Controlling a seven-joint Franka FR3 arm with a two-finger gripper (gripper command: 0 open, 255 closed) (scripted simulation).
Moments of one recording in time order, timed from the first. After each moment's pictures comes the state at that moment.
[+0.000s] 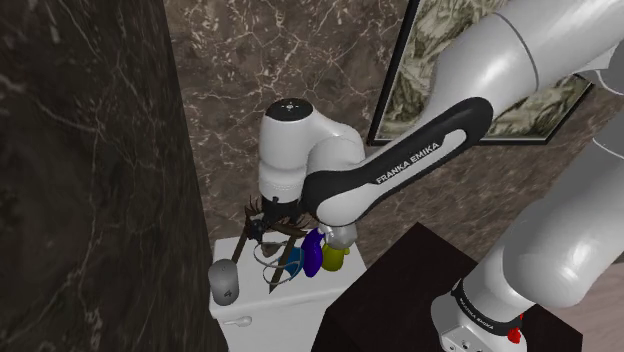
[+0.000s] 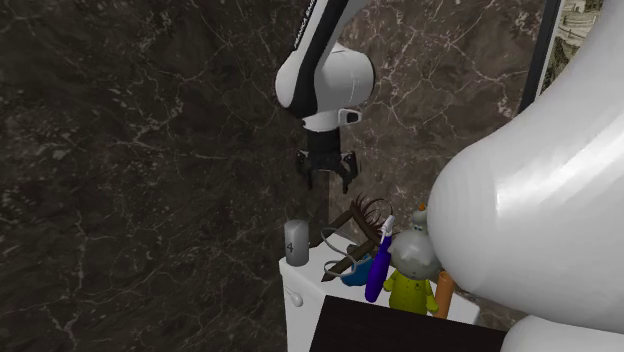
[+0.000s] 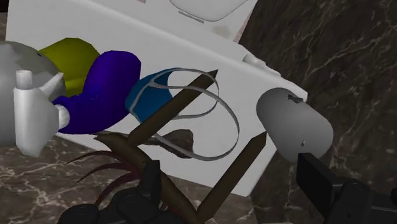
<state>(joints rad) 0.02 0.03 0.61 -2.37 -0.20 2.43 0.89</state>
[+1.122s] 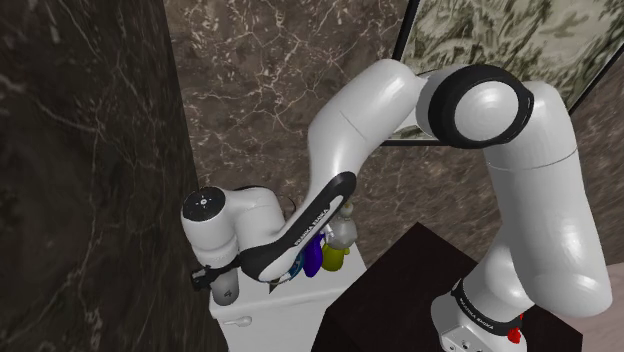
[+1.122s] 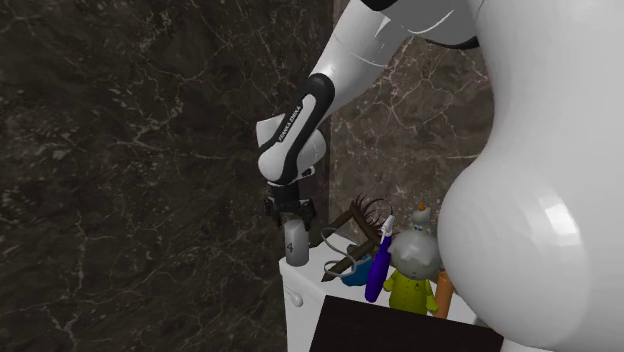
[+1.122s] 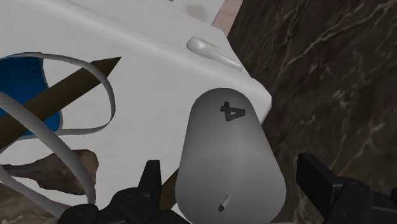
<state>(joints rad) 0.34 0.68 0.41 -1.90 -0.71 2.45 1.33</state>
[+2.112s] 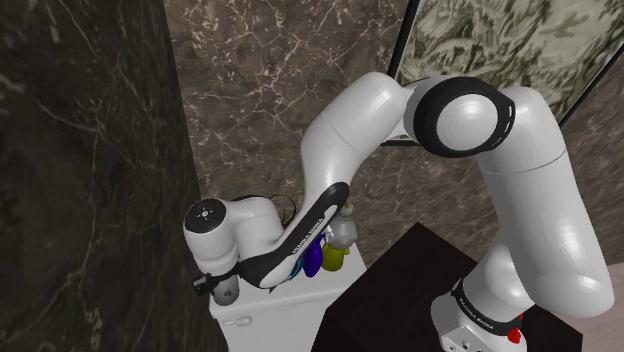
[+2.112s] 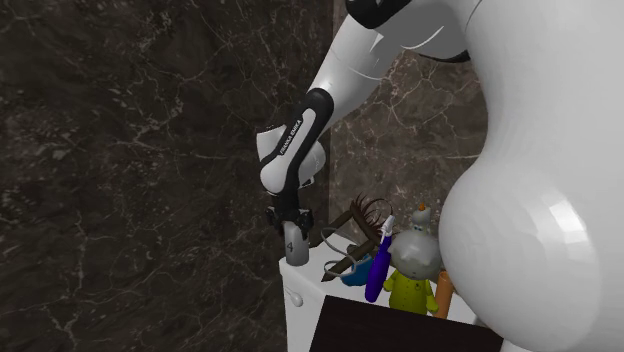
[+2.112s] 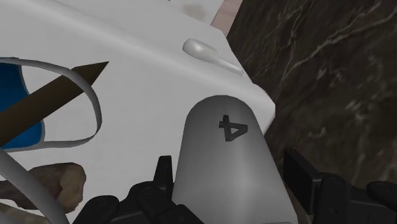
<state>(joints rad) 0.36 0.74 0.38 -1.87 -0.74 2.49 1.36</state>
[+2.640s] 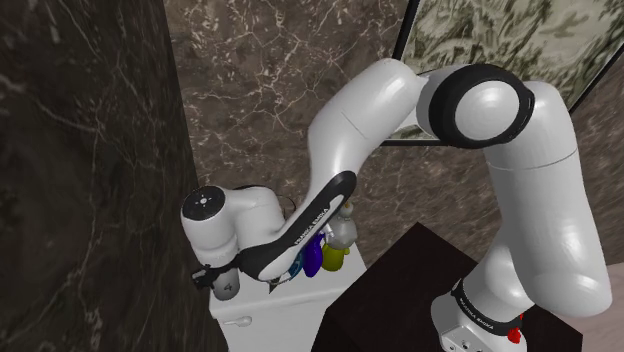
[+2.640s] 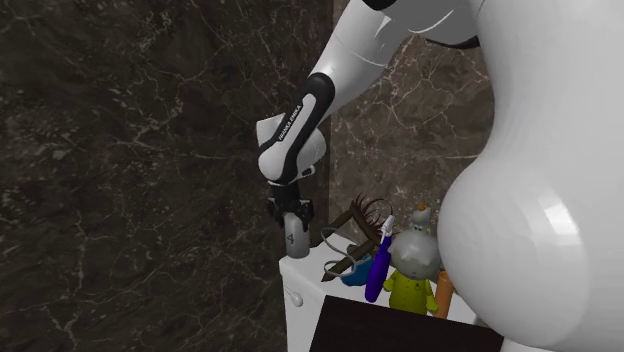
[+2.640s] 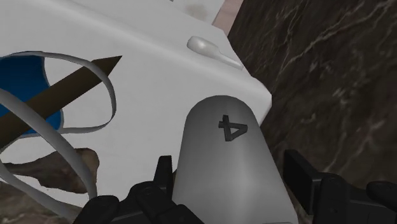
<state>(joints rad) 0.33 0.68 0.42 -1.90 -0.71 2.45 1.33</state>
